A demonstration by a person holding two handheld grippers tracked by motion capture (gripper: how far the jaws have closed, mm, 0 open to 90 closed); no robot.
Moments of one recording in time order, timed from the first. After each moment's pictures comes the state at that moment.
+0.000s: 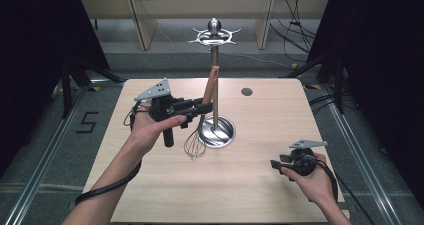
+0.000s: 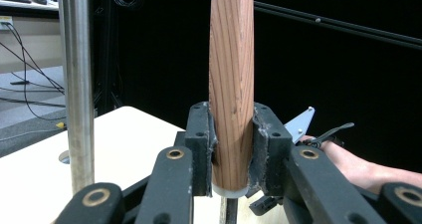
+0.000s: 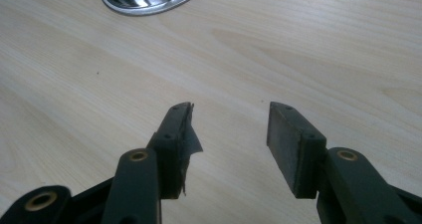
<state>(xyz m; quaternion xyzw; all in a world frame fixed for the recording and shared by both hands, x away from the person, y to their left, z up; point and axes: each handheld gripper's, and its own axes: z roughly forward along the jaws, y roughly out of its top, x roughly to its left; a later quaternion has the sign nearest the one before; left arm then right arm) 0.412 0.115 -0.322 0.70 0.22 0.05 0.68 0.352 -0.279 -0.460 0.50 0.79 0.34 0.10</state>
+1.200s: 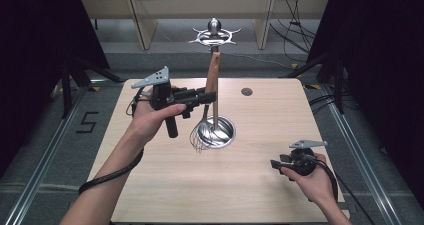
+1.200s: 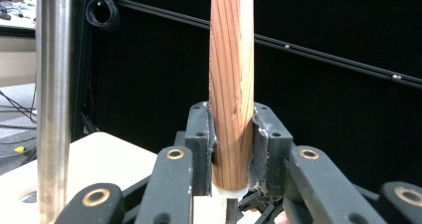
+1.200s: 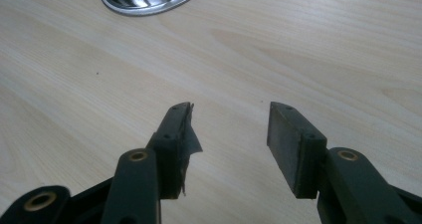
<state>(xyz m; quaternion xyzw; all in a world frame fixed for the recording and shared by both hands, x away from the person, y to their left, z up) 0.427 0.113 -0.305 0.67 0.19 0.01 0.71 0.353 -0.279 -0.461 0.50 0.78 0.35 0.11</state>
